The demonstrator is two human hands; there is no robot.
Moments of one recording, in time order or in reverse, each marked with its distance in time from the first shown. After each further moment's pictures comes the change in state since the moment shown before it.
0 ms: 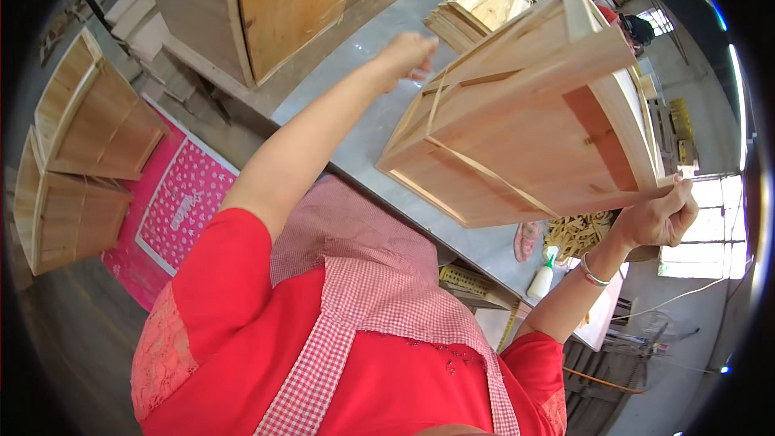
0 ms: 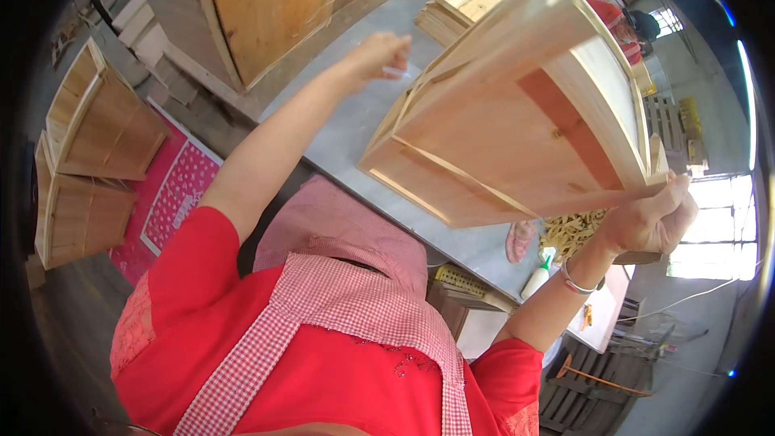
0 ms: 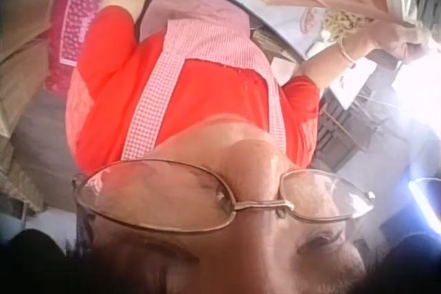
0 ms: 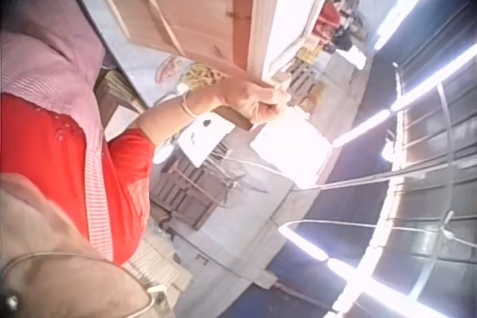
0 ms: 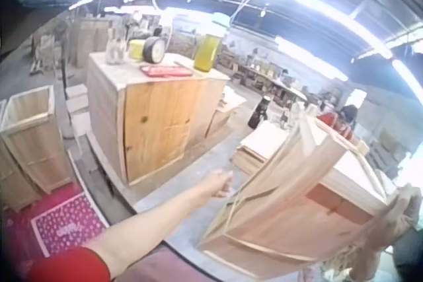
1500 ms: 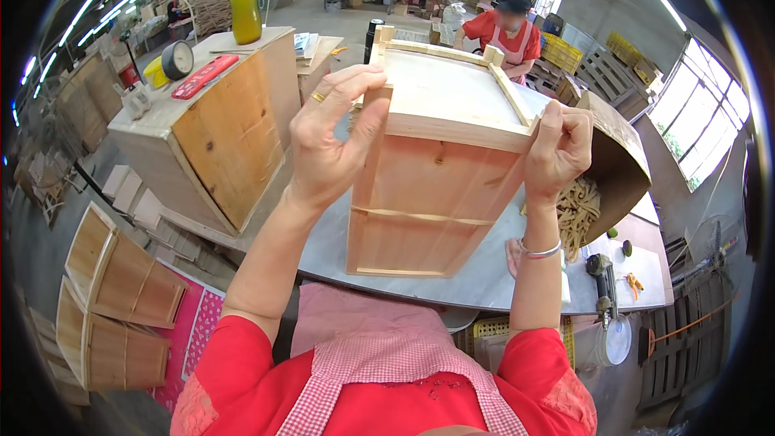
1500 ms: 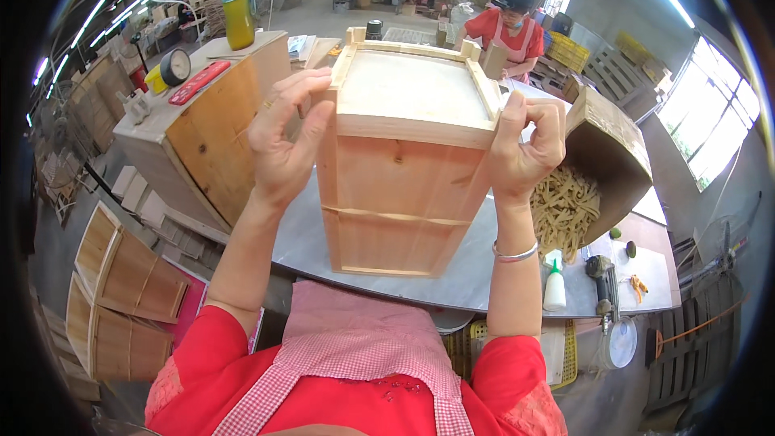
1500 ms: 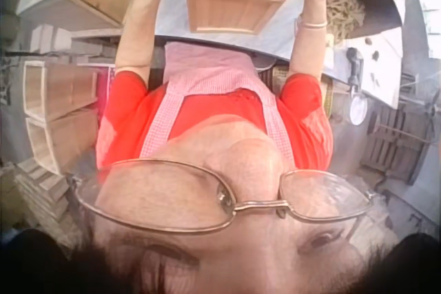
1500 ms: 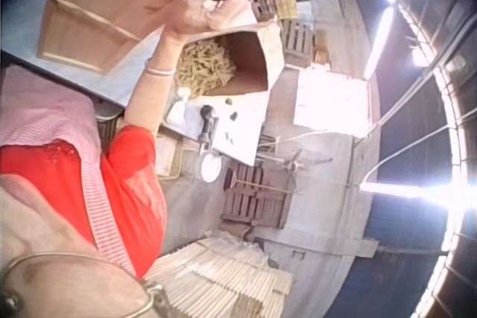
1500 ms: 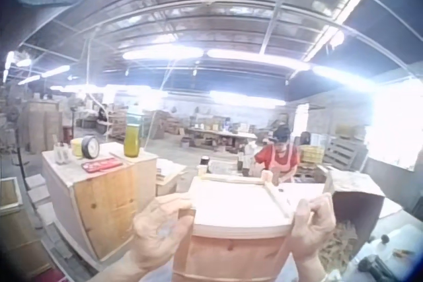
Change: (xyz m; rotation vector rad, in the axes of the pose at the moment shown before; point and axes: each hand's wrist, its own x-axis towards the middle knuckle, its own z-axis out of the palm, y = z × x) left_hand -0.160 0.148 0.083 0.564 0.134 1.553; right_hand -0.003 0.007 0.008 0.152 0.033 -0.061
